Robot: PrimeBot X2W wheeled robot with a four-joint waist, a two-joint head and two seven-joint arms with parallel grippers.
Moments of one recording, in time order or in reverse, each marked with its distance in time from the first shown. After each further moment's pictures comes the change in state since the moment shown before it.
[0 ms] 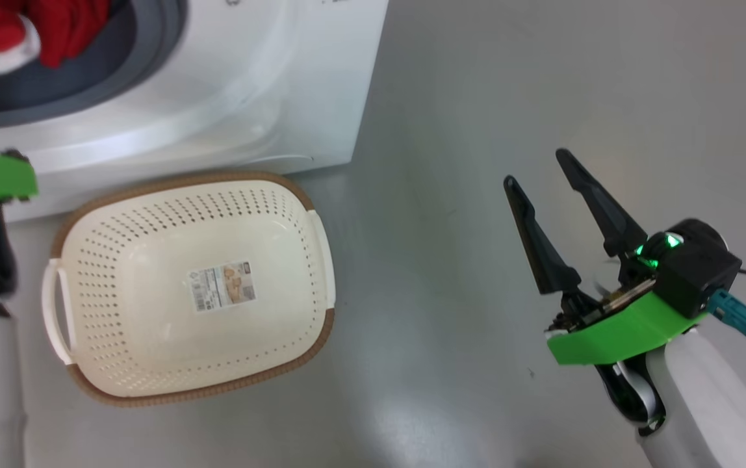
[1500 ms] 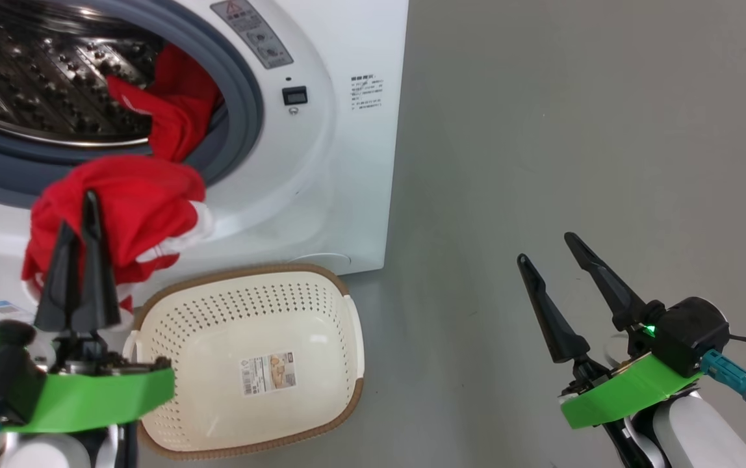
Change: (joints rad) left arm 0.570 -0.156 -0.064 -0.554 0.095 0.000 0.078; right arm 0.177 -0.018 -0.017 0.021 0.001 0.000 0.000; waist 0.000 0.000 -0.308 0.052
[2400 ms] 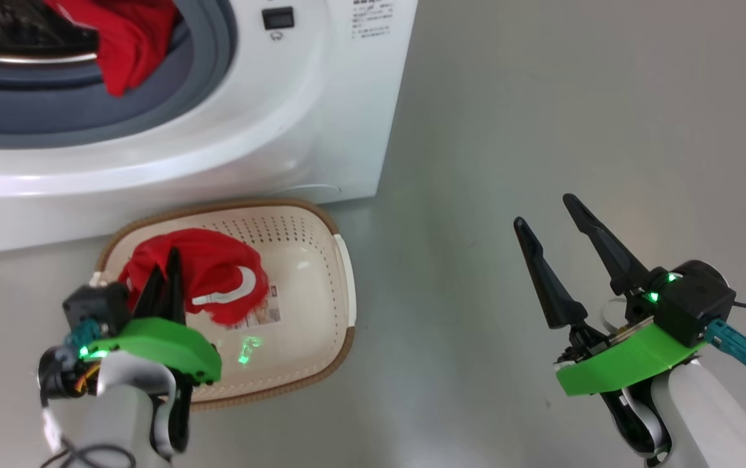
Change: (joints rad) left arm -0.186 -0.035 -0.098 0.650 -0.134 0.011 0.010; right arm -0.076 0.000 0.006 -0.009 0.007 0.000 0.000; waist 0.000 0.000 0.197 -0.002
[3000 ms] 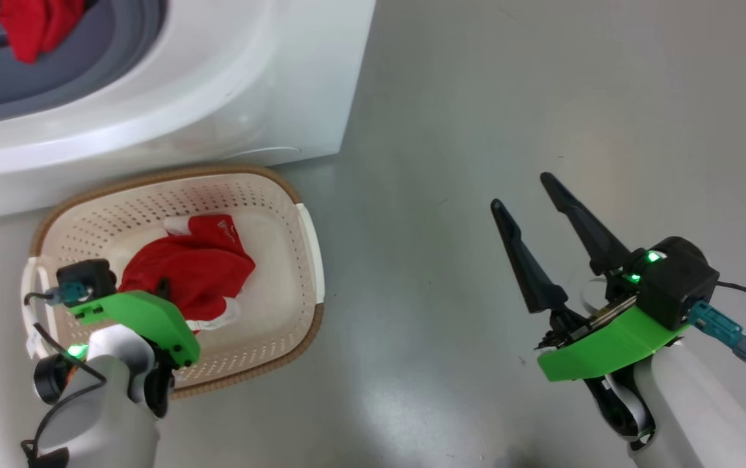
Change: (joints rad) left arm -0.322 0.012 0.042 0.645 -0.114 -0.065 0.130; right arm -0.076 0.012 0.045 0.008 0.006 0.000 0.000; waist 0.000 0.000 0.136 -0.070
